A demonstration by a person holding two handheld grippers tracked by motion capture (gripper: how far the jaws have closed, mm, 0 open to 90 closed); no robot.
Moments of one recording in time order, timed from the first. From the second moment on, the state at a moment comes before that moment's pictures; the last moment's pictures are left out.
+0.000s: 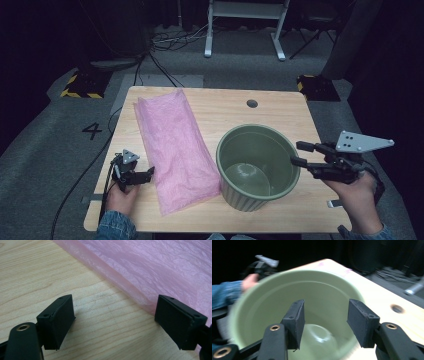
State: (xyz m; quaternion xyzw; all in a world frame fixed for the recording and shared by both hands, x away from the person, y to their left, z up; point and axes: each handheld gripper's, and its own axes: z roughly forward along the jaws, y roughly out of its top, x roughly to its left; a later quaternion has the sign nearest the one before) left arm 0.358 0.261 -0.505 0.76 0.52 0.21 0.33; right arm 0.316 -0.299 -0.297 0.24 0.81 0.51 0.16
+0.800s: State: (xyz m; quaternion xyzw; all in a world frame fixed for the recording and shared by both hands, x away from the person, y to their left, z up) left arm 0.358 0.274 -0.503 0.74 0.54 0.21 0.34; right arm 0.358 -0.378 -0.463 0.44 0.79 0.38 0.19
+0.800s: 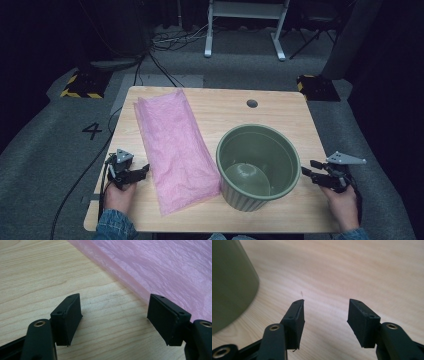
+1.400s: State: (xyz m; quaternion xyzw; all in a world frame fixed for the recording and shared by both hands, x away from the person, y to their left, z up) left arm 0.372 0.268 -0.481 0.74 0.54 0.16 0.37; right arm 0.361 -0.361 -0.503 0.45 0.79 0.36 0.21
